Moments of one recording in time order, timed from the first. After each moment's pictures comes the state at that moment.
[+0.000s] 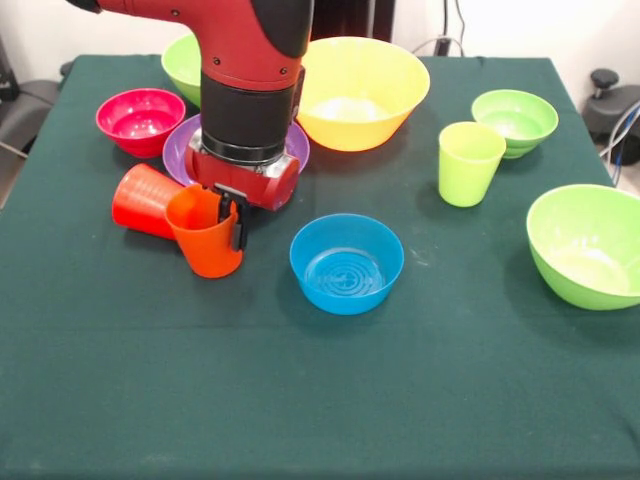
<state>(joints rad) -0.41 -0.41 0.13 1.35 -0.45 0.45 2.21</state>
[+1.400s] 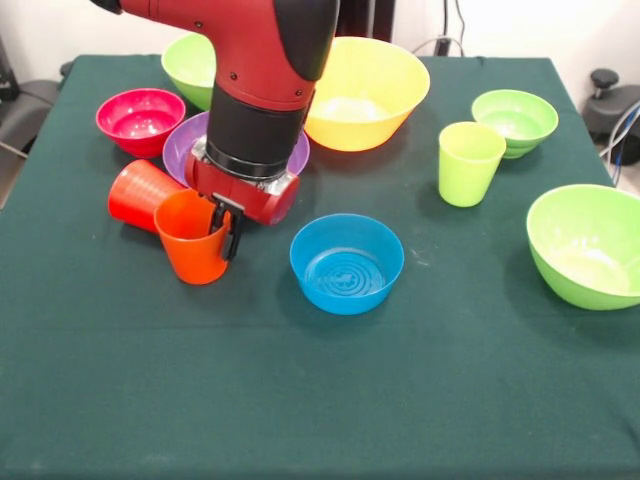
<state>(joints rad) -0.26 -0.32 -0.08 1.25 -0.32 0.43 2.21</state>
